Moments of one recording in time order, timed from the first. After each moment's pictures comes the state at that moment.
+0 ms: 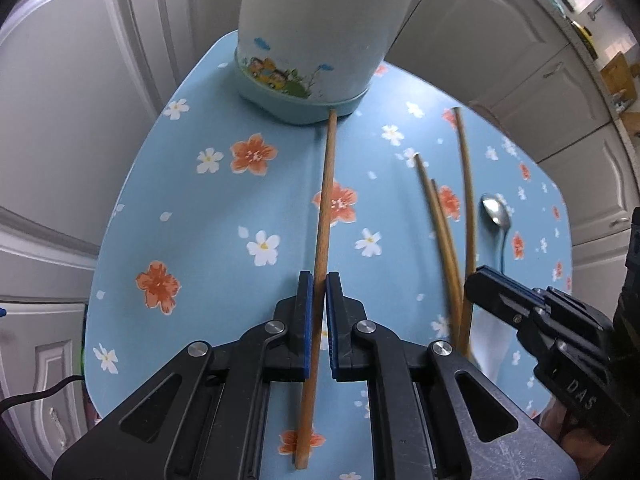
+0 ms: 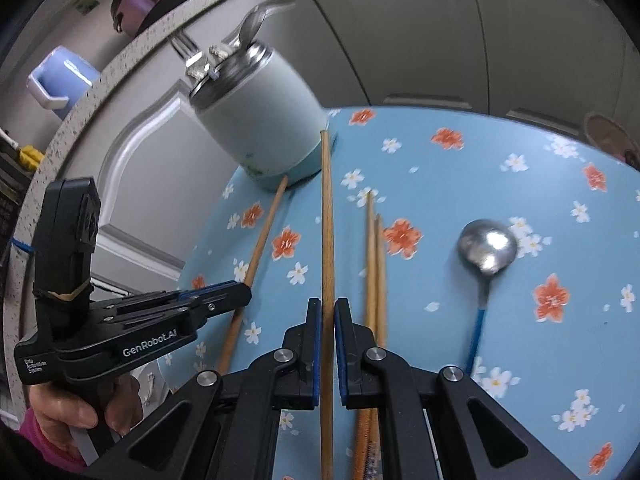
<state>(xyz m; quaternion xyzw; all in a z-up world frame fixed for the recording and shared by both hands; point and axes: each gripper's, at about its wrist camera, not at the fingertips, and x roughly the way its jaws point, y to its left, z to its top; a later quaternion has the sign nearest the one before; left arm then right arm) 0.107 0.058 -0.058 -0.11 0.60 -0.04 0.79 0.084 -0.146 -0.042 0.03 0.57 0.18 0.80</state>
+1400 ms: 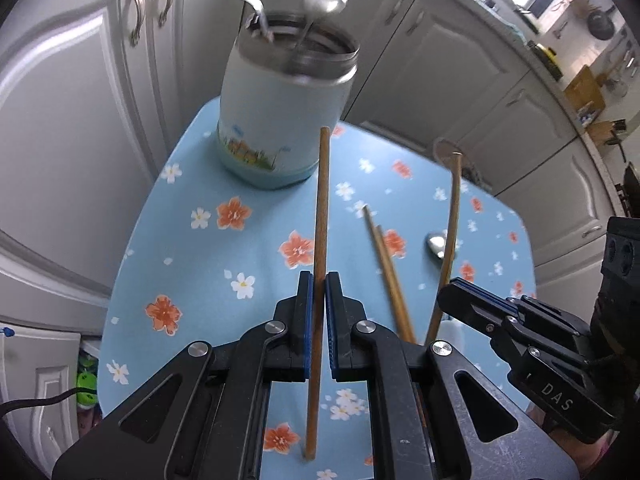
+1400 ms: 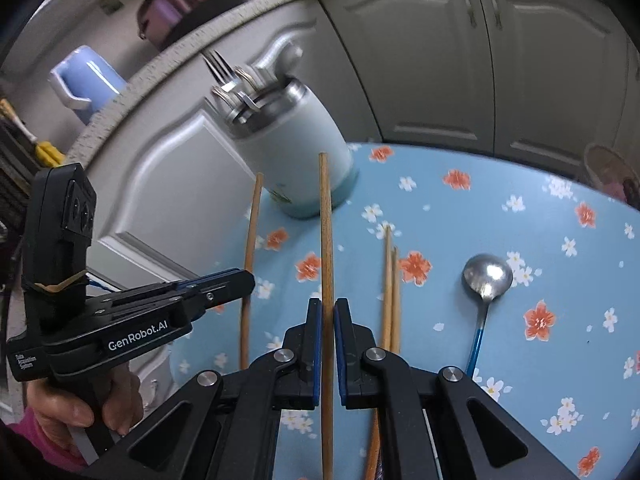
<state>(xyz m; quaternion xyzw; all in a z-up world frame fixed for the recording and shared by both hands) 0.096 0.051 -0.008 -0.13 0.52 -0.08 0.84 0.078 -0.130 -0.001 0.02 0.51 0.19 0.84</state>
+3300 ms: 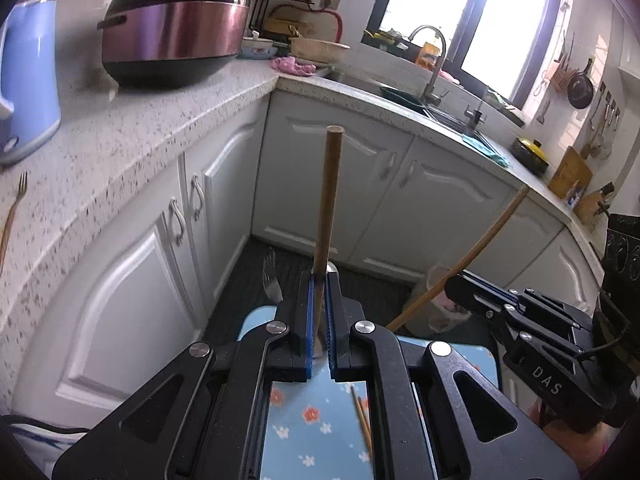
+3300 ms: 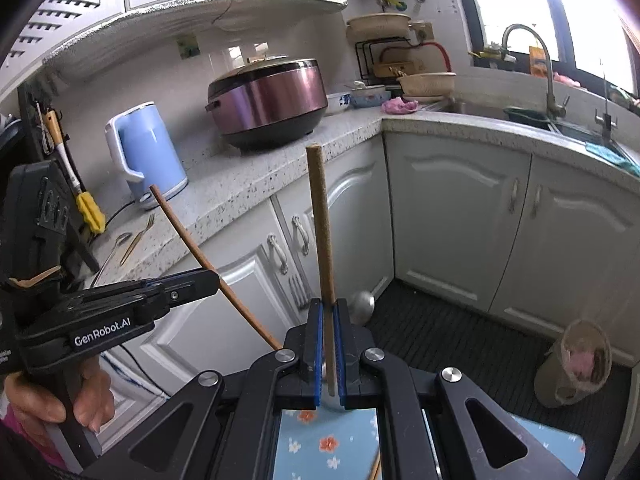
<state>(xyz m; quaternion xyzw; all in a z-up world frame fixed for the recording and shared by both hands) 0.155 0.108 0.196 -0.13 0.36 -0.04 0.92 0.161 -0.043 0.191 -0.08 0.36 0.23 0.90</state>
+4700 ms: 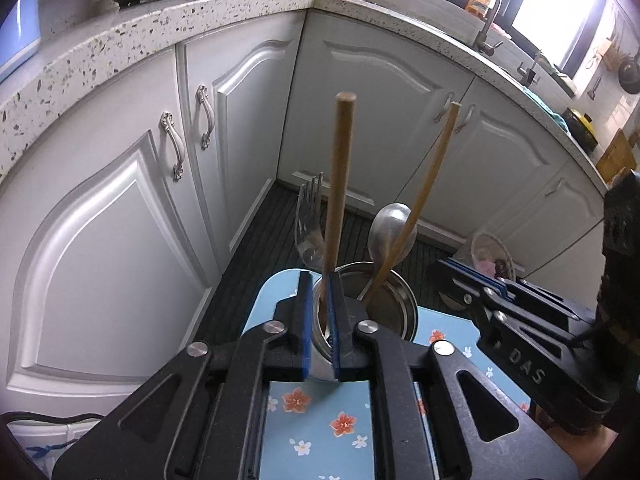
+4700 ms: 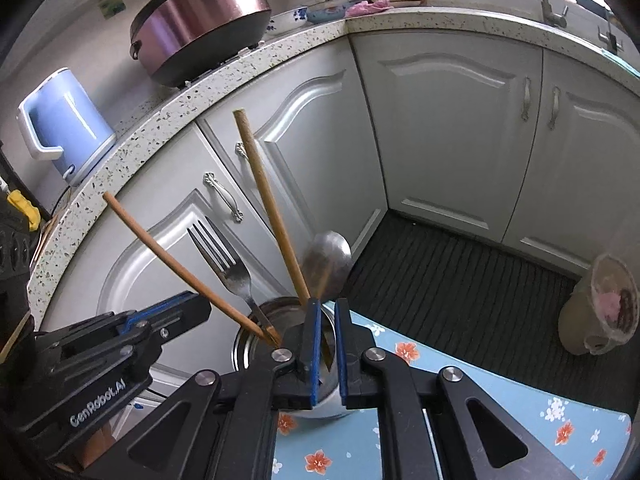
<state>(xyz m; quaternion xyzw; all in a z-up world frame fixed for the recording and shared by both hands) 0.223 0.109 0.076 -0.13 0.45 0.01 0.88 0.249 -0.049 0.058 -0.04 0.48 0.18 0.85</state>
